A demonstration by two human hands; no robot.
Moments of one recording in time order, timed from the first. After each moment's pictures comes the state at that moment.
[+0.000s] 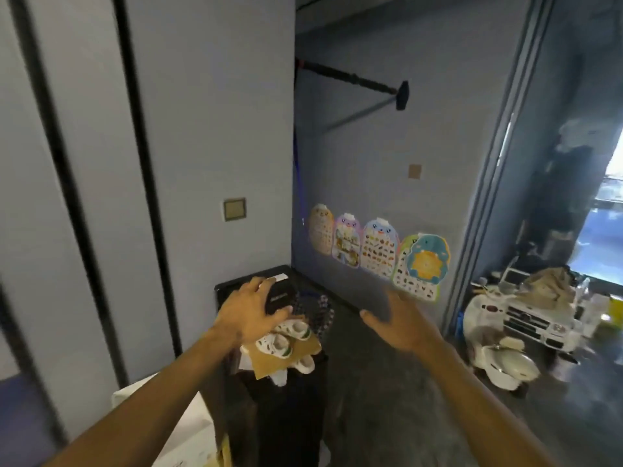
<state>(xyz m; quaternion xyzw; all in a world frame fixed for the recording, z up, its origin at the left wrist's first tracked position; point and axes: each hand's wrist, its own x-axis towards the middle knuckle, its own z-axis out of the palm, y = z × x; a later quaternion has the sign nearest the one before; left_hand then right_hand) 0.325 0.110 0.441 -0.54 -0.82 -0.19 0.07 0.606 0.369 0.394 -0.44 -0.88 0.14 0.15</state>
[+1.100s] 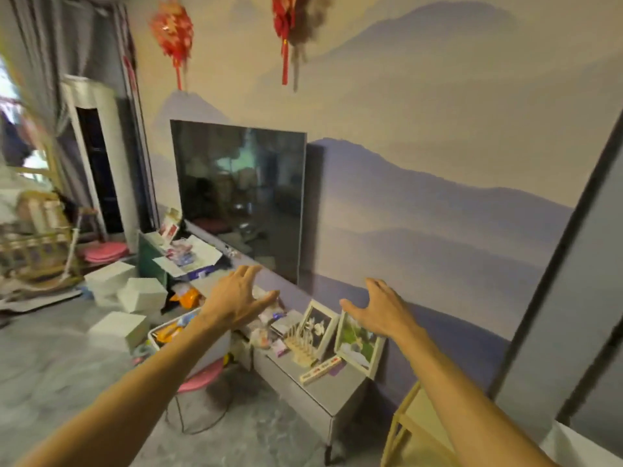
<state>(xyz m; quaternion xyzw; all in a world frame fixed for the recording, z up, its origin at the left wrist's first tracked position) 0.454 -0.725 0.449 0.18 -0.96 -0.12 0.19 0.301 -0.449 0.457 0.28 -0.94 0.19 0.02</state>
